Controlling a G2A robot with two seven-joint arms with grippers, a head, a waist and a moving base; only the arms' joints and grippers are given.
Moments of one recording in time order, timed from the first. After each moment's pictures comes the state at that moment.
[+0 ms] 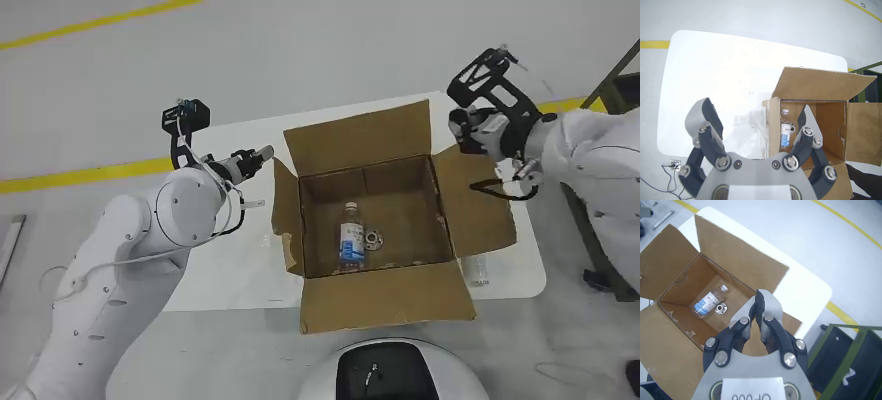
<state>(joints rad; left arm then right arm) 0.43 -0.84 -0.89 -1.88 0.58 0.78 -1.04 -0.70 -0.97 1.37 -1.99 -0.80 -0.08 1.26</state>
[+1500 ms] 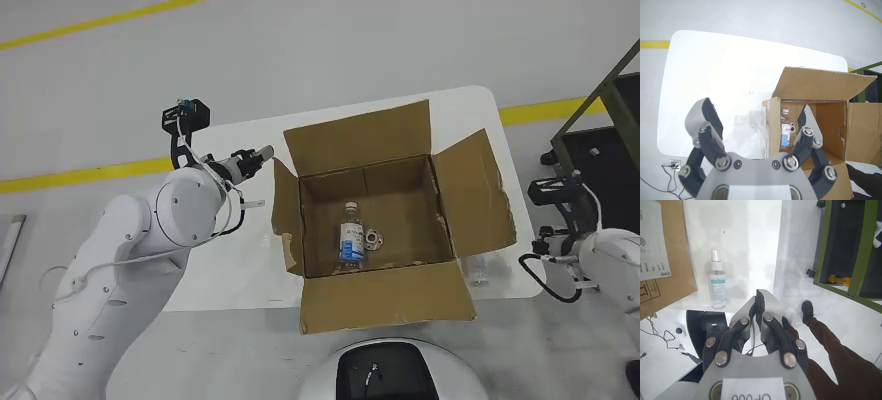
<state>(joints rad) 0.43 -0.84 -0.89 -1.88 0.58 0.78 -1.04 -1.29 -0.96 1.59 -2.12 -1.08 0.29 1.53</state>
